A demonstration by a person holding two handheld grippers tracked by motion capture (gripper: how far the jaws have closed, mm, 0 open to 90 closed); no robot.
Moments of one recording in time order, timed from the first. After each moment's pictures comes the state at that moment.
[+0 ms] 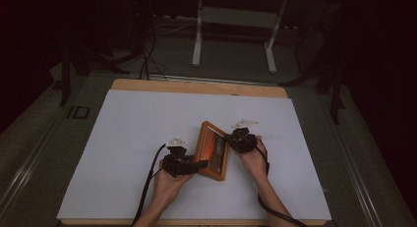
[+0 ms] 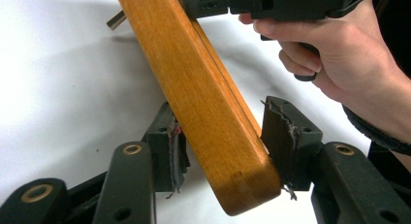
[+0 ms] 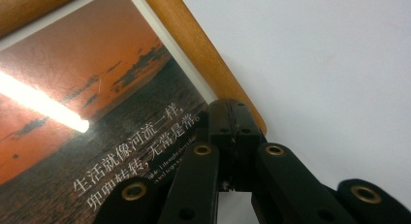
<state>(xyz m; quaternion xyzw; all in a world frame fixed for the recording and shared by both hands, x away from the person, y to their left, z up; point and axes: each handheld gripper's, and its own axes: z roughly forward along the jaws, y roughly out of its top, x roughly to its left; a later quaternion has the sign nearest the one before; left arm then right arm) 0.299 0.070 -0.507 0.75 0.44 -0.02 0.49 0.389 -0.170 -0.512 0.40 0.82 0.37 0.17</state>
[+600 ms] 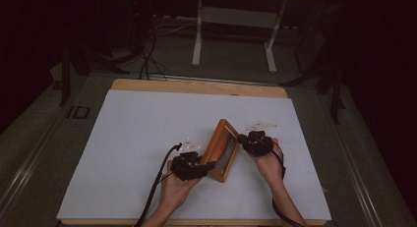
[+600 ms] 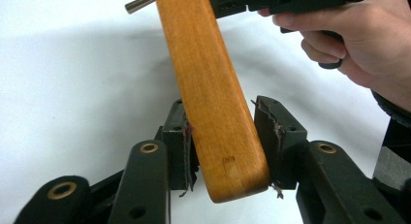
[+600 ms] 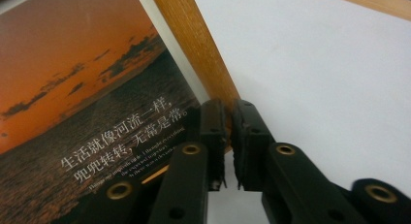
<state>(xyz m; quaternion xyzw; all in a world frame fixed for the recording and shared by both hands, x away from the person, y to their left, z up) 0.281 0.042 -0.487 0.78 0.41 0.05 0.47 0.367 -0.212 -0.490 0.41 0.81 0.38 0.19</state>
